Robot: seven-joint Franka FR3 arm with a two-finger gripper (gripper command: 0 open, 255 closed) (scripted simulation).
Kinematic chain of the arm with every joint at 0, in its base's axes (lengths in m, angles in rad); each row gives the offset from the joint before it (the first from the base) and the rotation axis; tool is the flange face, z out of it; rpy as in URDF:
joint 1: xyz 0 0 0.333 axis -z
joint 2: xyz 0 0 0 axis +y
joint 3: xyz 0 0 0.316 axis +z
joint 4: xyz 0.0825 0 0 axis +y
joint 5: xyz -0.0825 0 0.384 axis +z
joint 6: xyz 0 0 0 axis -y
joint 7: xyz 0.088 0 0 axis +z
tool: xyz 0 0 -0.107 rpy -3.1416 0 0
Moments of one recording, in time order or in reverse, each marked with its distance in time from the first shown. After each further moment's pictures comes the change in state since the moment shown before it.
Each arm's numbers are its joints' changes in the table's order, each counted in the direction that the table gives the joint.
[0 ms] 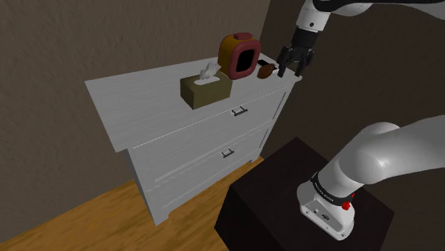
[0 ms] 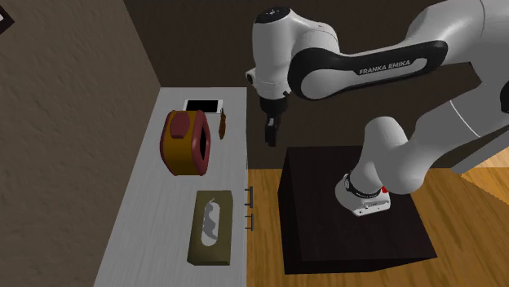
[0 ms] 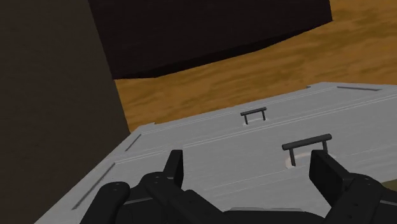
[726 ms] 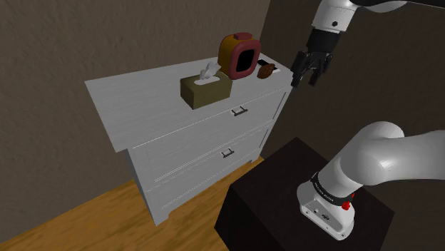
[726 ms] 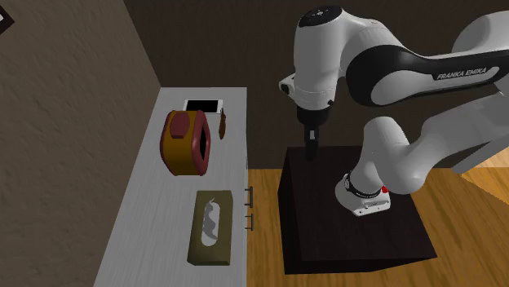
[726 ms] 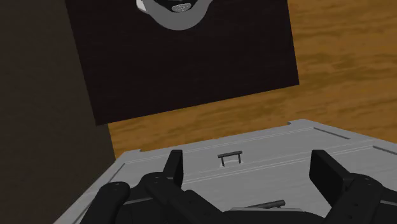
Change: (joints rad) arm -0.044 -0.271 0.088 0.102 0.068 -0.212 -0.073
